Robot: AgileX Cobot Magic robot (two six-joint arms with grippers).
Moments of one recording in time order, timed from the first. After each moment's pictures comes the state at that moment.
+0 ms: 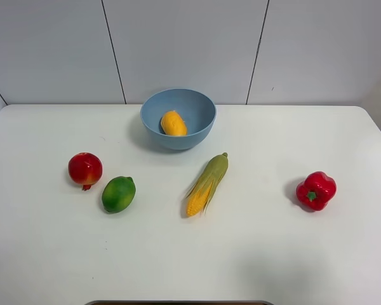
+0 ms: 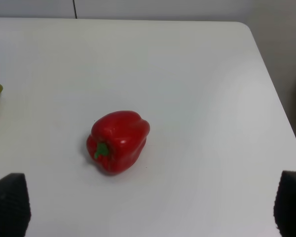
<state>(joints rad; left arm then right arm) -0.03 0.00 -0.44 0.07 1.09 -0.05 0.06 0.00 -0.56 -0.10 1.10 0.08</state>
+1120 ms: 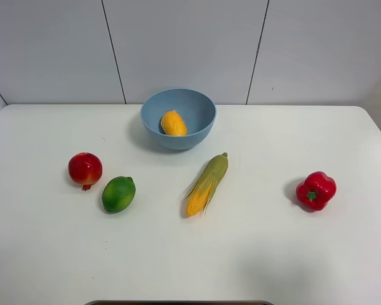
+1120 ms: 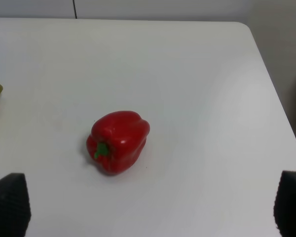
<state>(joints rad) -0.03 0.19 -0.58 0.12 1.11 -0.07 0.06 0.00 -0.56 -0.10 1.10 0.08</state>
